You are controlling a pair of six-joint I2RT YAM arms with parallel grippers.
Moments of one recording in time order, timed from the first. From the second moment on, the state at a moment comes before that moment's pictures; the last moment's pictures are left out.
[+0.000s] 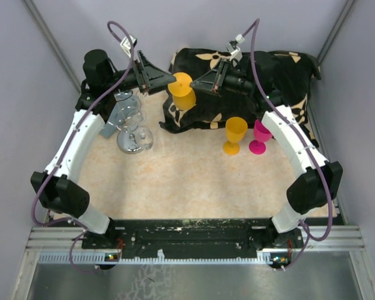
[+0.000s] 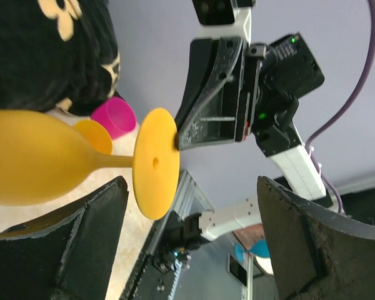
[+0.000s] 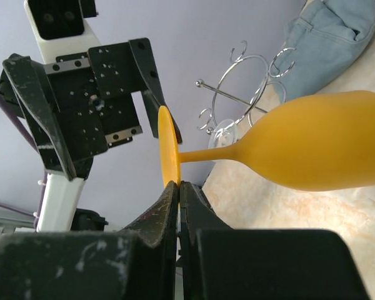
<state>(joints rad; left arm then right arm) -0.24 1.57 1.67 -0.05 0.92 -0.94 0.36 1.60 1.66 -0.12 -0.77 0.94</state>
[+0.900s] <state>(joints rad) -0.27 1.57 1.61 0.06 0.99 -1.01 0.36 1.55 1.61 -0.09 -0.76 0.93</state>
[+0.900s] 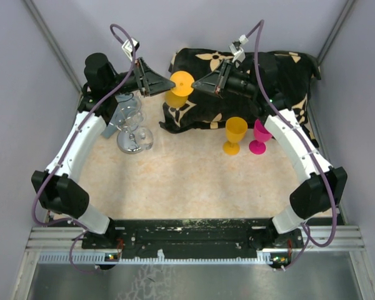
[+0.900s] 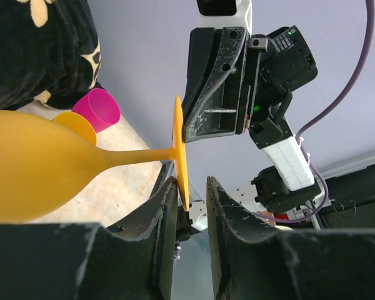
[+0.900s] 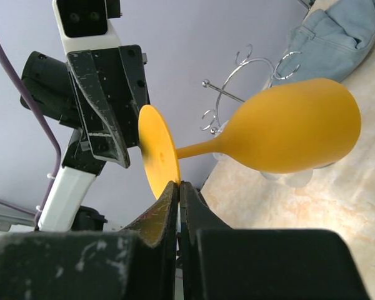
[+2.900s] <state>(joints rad) -0.93 1.23 0.99 -0.36 0.20 1.19 0.07 1.39 1.64 -0.61 -0.93 0.48</state>
